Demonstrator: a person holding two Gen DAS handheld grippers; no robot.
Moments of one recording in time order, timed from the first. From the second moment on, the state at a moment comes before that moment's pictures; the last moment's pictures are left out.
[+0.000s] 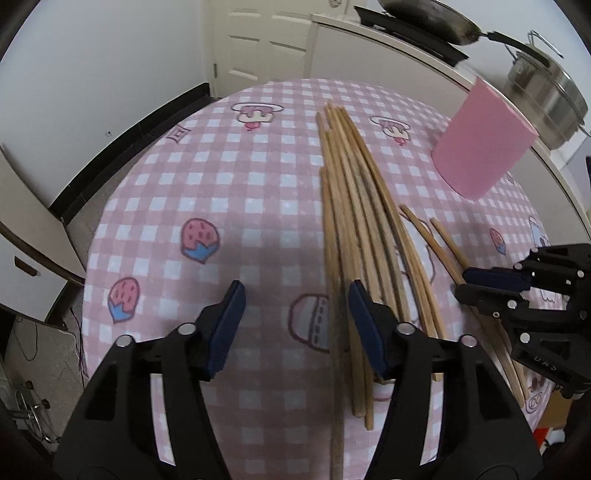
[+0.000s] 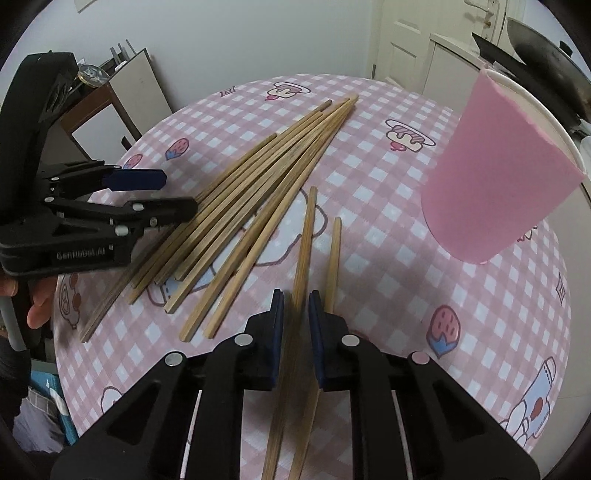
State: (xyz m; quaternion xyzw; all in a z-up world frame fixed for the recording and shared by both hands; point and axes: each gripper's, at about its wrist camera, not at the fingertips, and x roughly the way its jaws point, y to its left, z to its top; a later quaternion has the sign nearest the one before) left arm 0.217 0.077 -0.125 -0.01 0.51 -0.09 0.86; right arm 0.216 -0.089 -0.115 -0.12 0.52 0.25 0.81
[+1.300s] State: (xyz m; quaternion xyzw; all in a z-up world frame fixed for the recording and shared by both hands) left arm 0.206 0.086 -0.050 -0.09 0.39 -0.17 0.90; right arm 0.214 -0.111 -0.045 -0.04 0.45 0.27 0.85
